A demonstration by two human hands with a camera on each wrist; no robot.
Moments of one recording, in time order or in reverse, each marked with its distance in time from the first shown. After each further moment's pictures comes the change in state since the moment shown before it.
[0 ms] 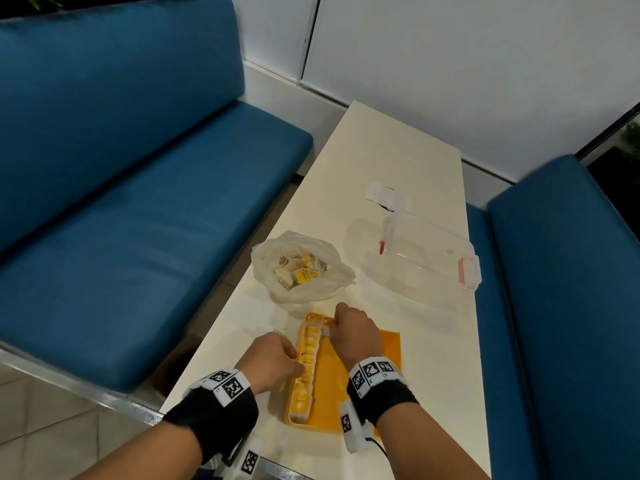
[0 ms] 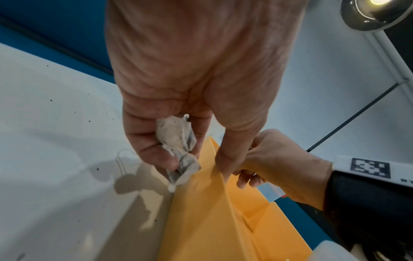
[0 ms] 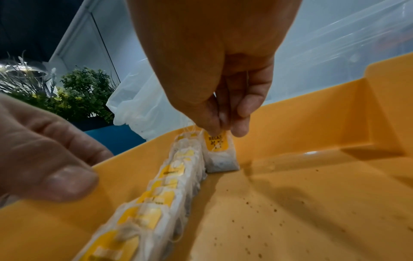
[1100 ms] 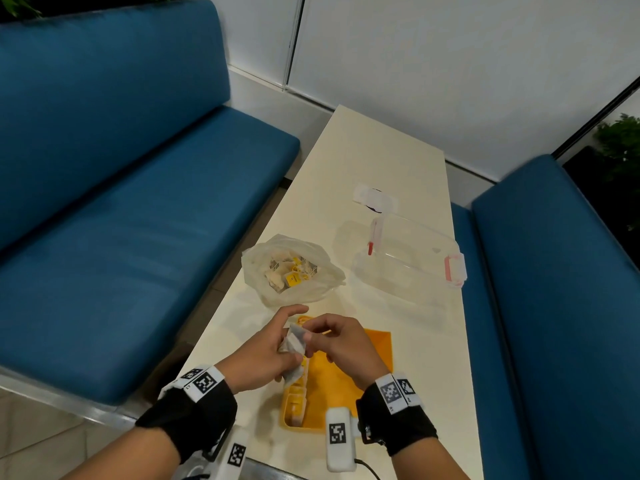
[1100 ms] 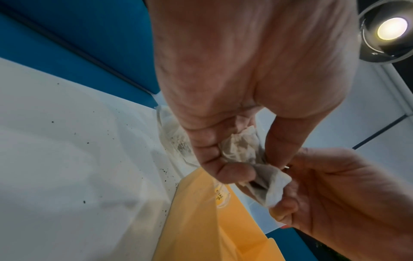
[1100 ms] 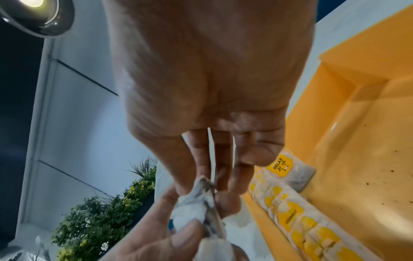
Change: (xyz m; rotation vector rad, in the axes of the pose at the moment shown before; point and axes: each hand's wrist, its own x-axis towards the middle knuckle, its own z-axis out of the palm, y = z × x) left_hand -0.018 0.014 -0.027 -0.399 -0.240 0.397; right_hand -0.049 -0.010 -0.044 1.140 -0.214 -0.014
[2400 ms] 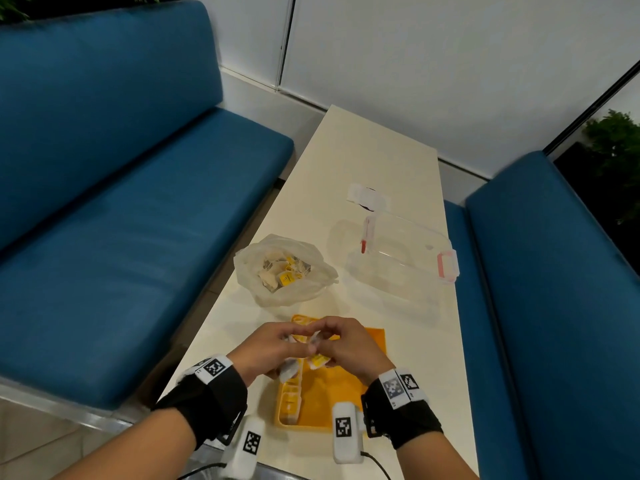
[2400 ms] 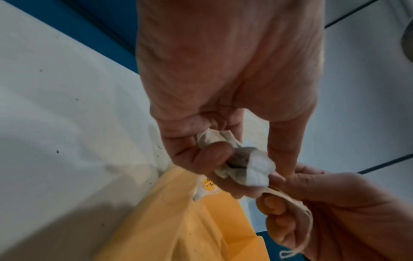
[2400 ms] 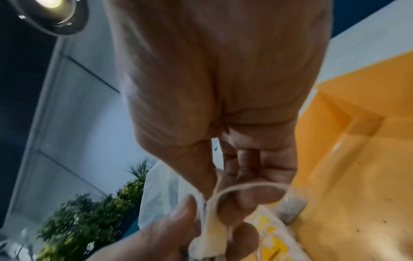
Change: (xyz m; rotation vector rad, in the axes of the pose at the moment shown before) left_hand 0.018 0.003 0.013 -0.118 0.056 -0.192; right_hand 0.000 0.008 -0.018 -0.166 -0.046 0.119
